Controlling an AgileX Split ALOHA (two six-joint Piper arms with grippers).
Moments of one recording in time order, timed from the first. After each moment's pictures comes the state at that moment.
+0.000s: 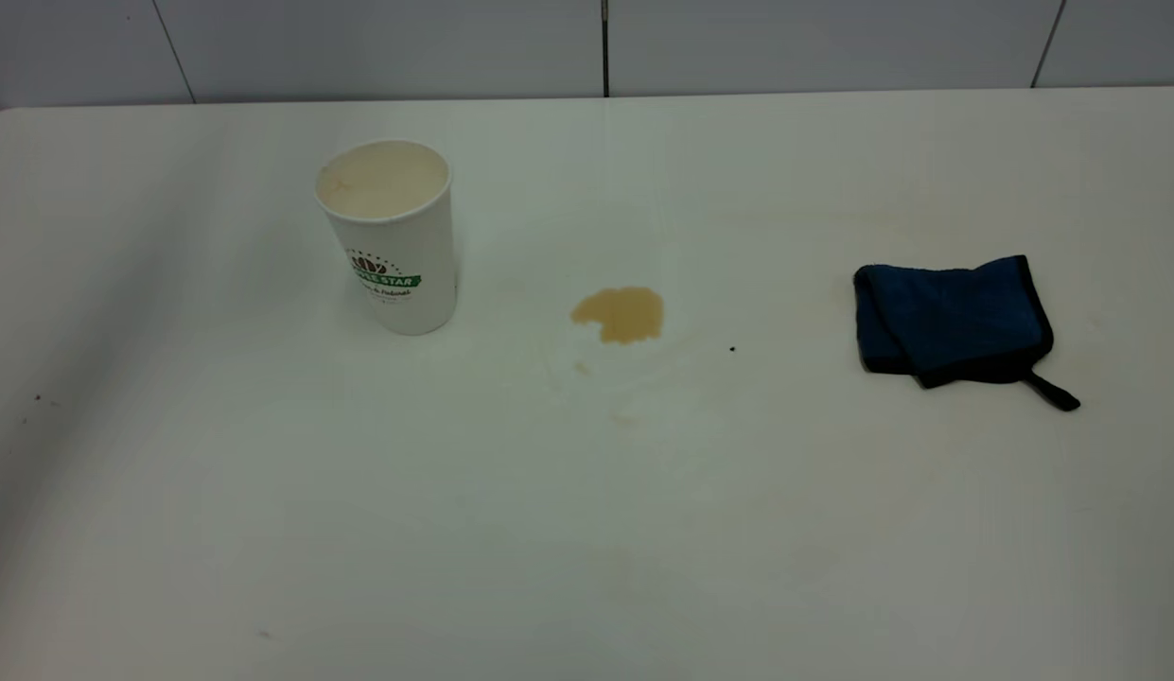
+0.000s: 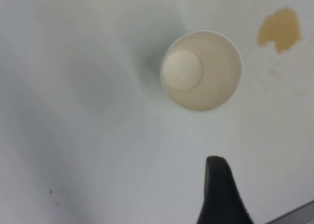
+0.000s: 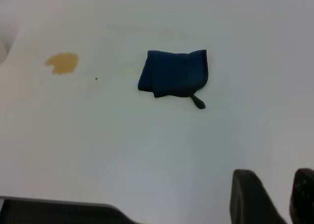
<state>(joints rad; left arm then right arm) -0.21 1.92 -1.85 -0.17 1.15 0.22 0.00 -0.02 -0.47 0.05 1.11 0.01</state>
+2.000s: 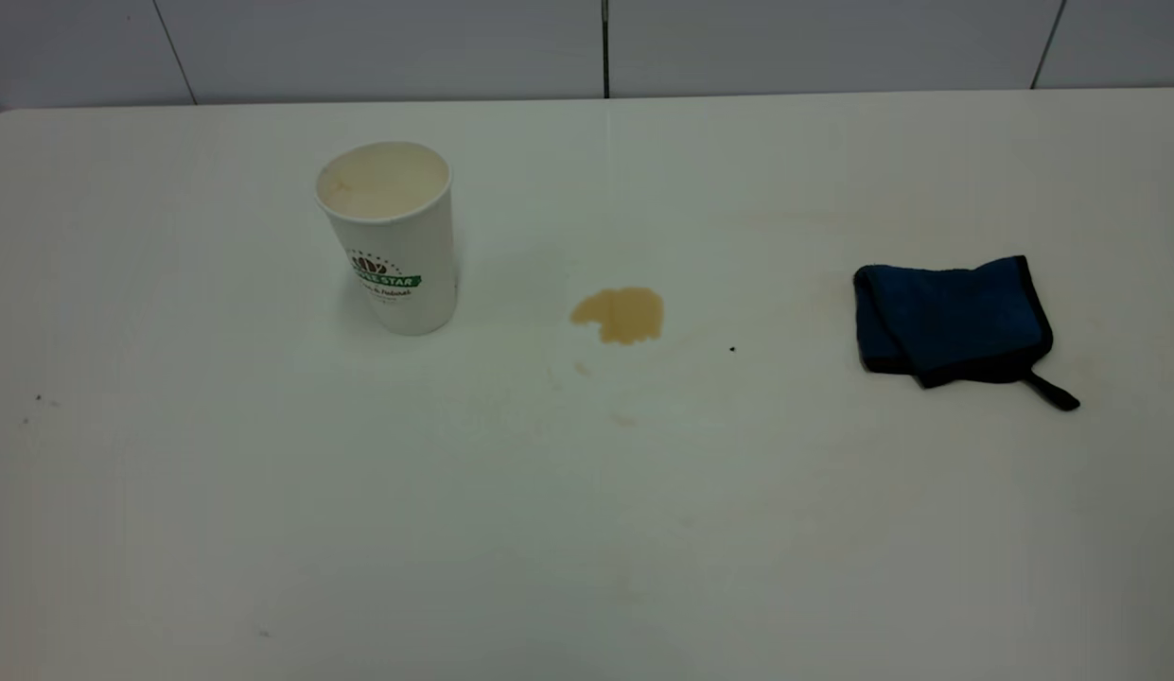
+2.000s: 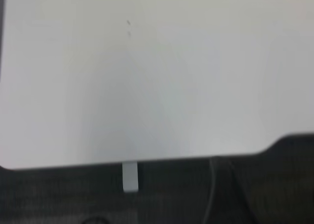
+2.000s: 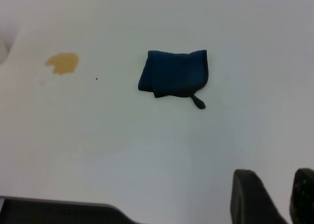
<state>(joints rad) -0.04 0.12 -0.48 0.01 1.11 0.02 0.00 -0.02 -0.47 0.05 1.11 0.01</state>
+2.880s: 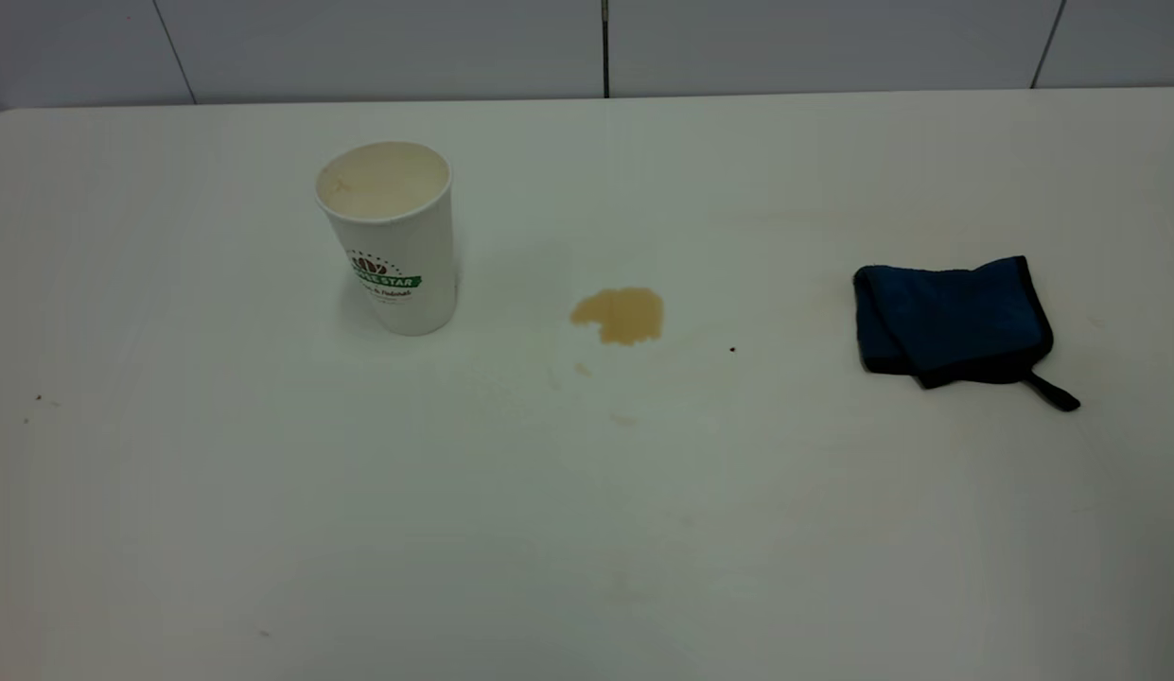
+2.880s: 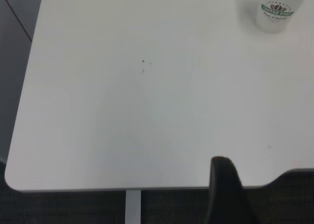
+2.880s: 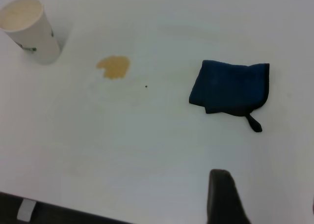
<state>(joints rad) 0.00 -0.02 -0.48 0.01 1.12 0.02 0.00 0.45 -0.47 0.27 0.76 -0.21</state>
